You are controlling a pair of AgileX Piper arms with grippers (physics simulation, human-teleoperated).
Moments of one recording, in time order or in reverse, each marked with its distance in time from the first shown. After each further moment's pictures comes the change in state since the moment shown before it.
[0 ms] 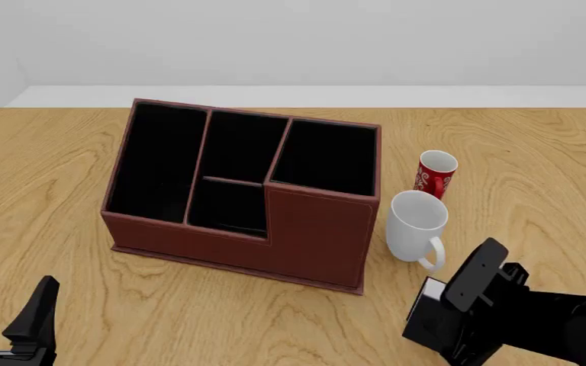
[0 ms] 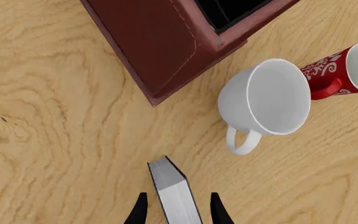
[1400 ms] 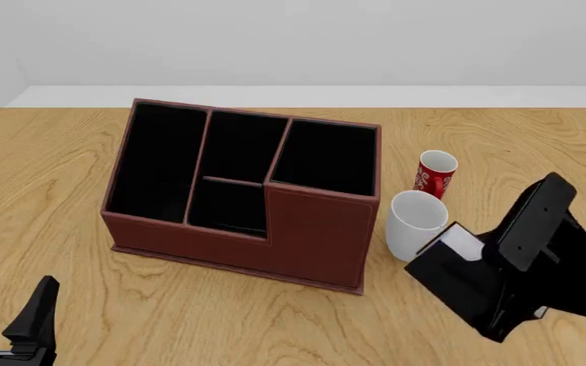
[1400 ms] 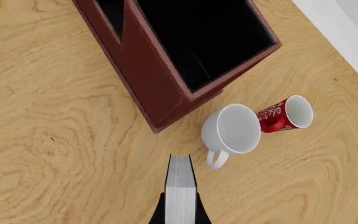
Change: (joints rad) left arm 0.000 0.000 0.000 0.000 0.000; right arm 0.094 -0.170 -0.322 0.324 0.025
